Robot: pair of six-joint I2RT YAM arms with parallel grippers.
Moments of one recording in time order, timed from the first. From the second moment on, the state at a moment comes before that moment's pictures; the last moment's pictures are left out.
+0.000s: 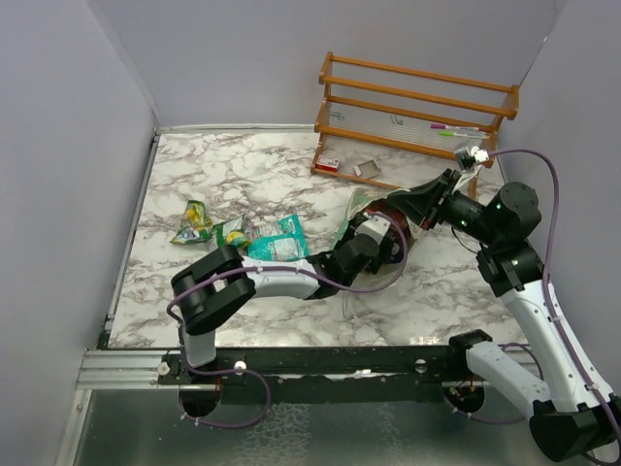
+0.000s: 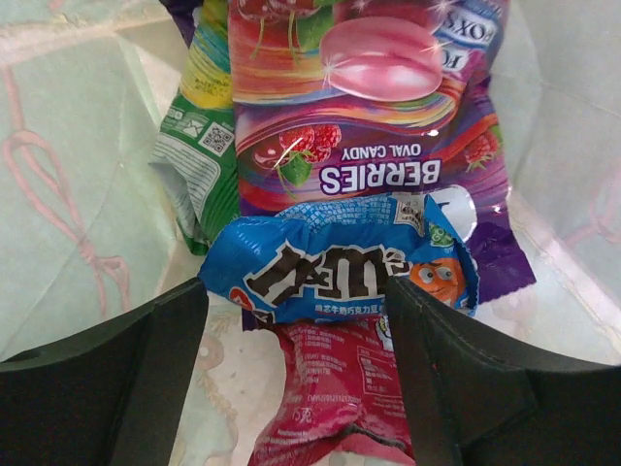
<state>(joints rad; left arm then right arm) -1.12 1.79 1.02 0.32 -0.55 -0.18 0.26 0.85 0.92 -0.01 -0.70 0.39</state>
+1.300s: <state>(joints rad) -1.07 1.63 1.06 0.23 -0.25 -0.15 0.26 0.80 0.92 -0.11 -0.56 0.32</state>
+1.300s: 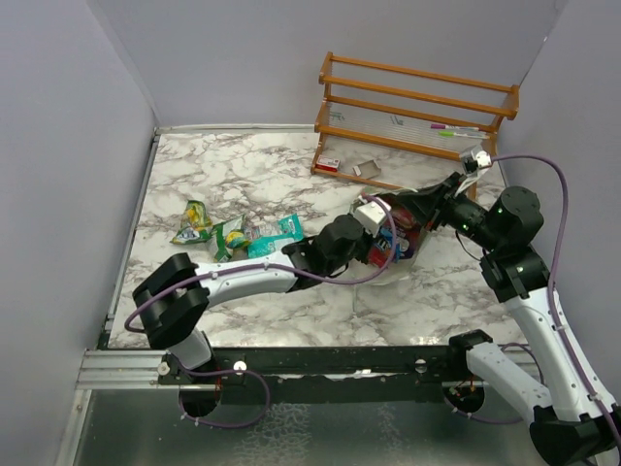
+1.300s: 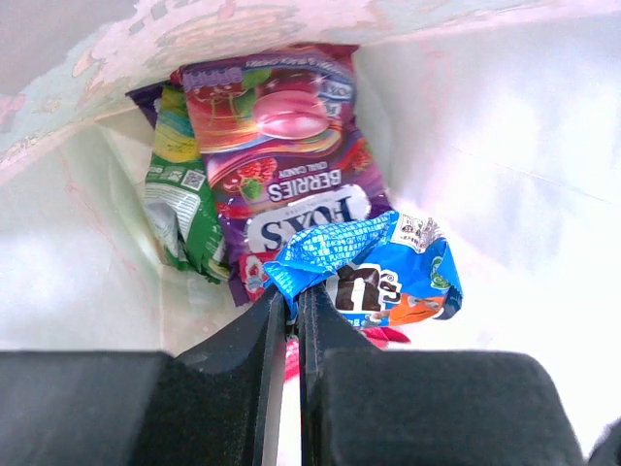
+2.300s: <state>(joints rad) -1.08 1.00 1.02 -0.14 -0.34 0.03 0.26 0.76 0.86 -0.27 -0.29 0.12</state>
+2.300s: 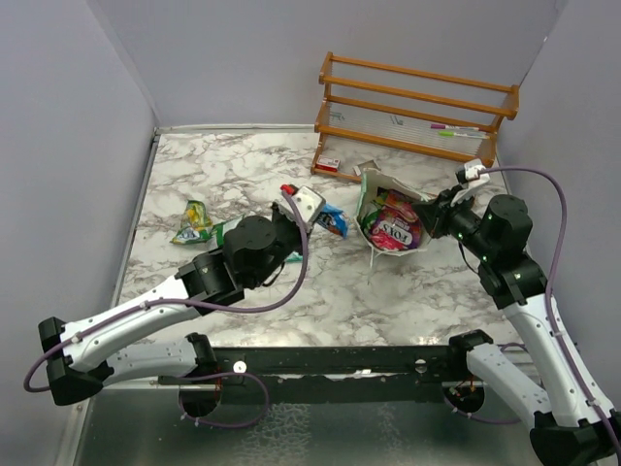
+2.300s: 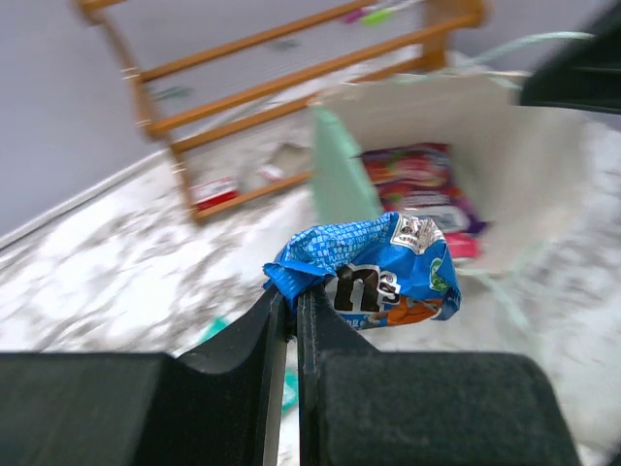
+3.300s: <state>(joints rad) -0.13 1.45 1.05 -0.37 -0.40 -0.51 0.26 0.64 0.79 -0.26 -0.28 0.09</state>
